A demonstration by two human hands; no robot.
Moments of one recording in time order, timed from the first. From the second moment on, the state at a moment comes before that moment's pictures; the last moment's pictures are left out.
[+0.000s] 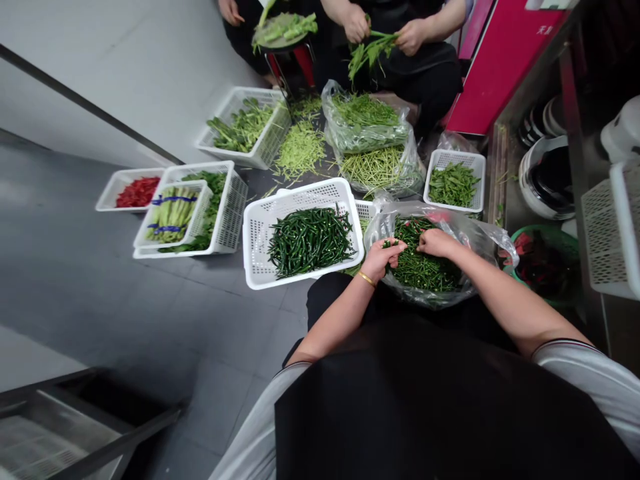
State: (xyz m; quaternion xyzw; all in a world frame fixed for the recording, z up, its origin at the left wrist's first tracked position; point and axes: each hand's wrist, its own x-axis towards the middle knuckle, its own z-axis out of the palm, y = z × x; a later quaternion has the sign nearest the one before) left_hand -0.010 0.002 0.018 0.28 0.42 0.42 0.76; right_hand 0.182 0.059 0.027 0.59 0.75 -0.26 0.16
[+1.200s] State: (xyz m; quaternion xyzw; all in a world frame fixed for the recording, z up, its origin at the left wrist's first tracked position) left_hand -0.011 -0.012 0.036 0.21 0.24 0.44 0.84; right_hand 0.235 -0.024 0.018 0.63 0.74 -0.20 0.09
